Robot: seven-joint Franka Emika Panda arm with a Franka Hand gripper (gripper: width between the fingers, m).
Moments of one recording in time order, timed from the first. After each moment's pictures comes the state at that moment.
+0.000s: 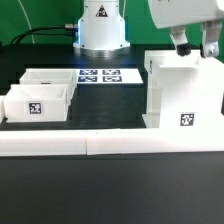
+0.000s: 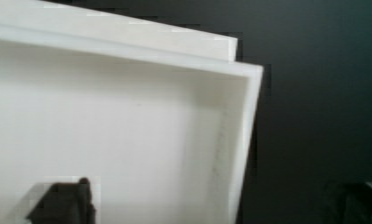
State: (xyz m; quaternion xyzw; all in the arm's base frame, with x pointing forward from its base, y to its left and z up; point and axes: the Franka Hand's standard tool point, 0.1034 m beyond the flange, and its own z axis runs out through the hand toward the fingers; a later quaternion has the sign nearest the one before) arm 0.634 0.100 0.136 -0.77 0.63 -0.01 0.14
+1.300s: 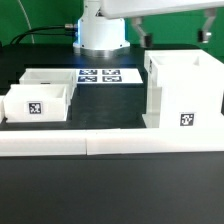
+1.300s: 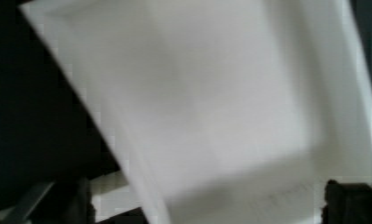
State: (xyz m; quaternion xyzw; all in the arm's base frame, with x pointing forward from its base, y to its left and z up) arm 0.602 0.062 0.143 -0.99 0.11 0.00 0.06
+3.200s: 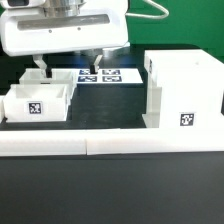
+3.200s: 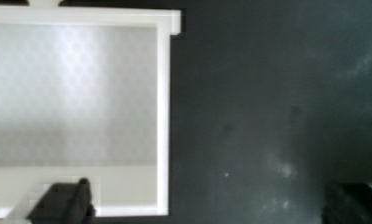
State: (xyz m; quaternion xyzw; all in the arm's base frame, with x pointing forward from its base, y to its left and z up) arm 0.530 -0.079 0.073 -1.00 -0.02 0.03 0.03
